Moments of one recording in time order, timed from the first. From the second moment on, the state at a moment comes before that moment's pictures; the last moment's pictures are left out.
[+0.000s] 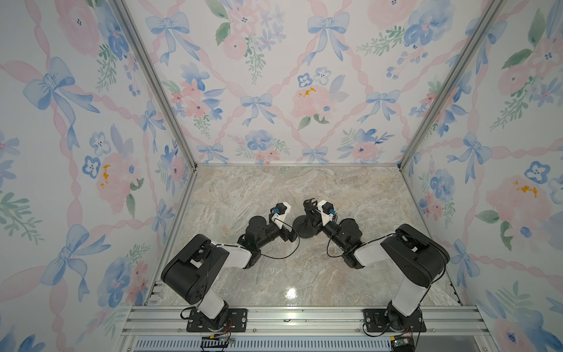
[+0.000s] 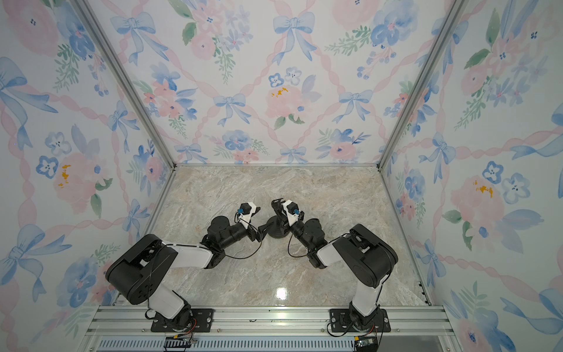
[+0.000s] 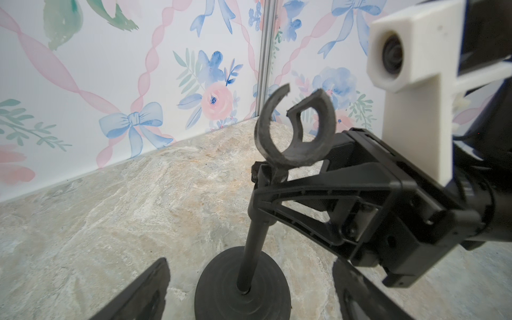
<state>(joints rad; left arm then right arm) -0.57 1.59 0.48 1.02 0.33 -0.03 0.66 1.78 0.54 1.30 -0.05 -0.03</state>
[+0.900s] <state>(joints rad) -0.57 1.59 0.48 1.02 0.34 -0.03 0.65 1.68 0.59 1.02 -0.05 -0.03</state>
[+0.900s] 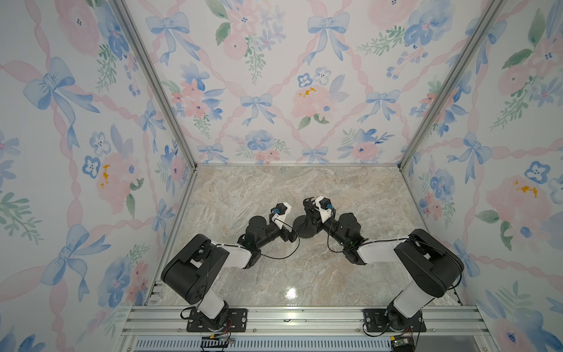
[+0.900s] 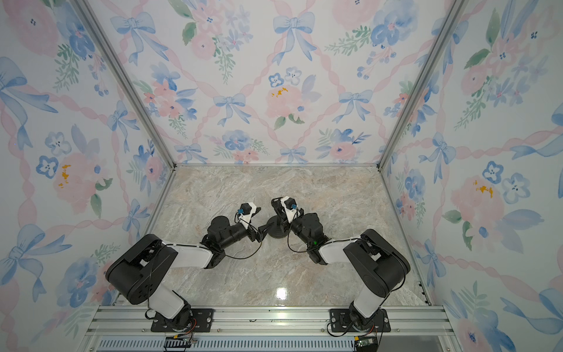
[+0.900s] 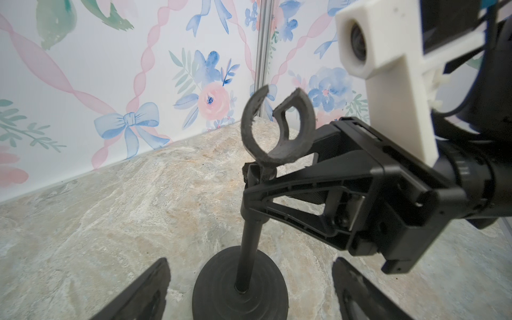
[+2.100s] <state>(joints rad) -0.61 1.98 0.55 1.54 0.39 -0.15 0.66 1.71 0.64 0.97 -0.01 0.01</state>
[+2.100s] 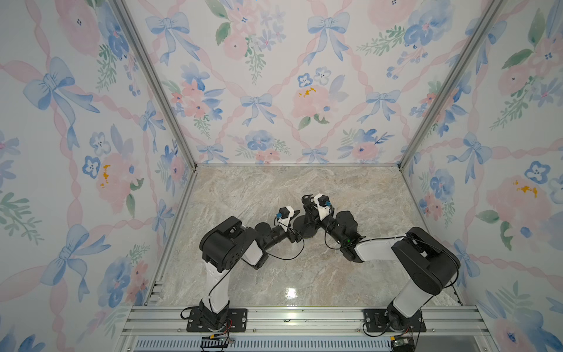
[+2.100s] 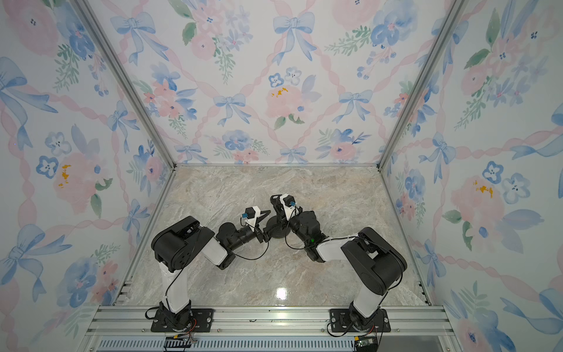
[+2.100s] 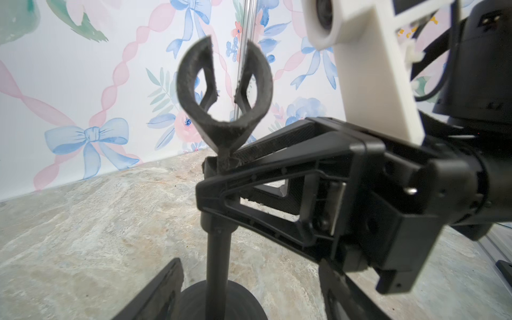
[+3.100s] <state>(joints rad) -0.73 2.00 0.55 1.52 0.12 -0.13 0.62 1.69 0.71 0.82 -0.11 0.00</state>
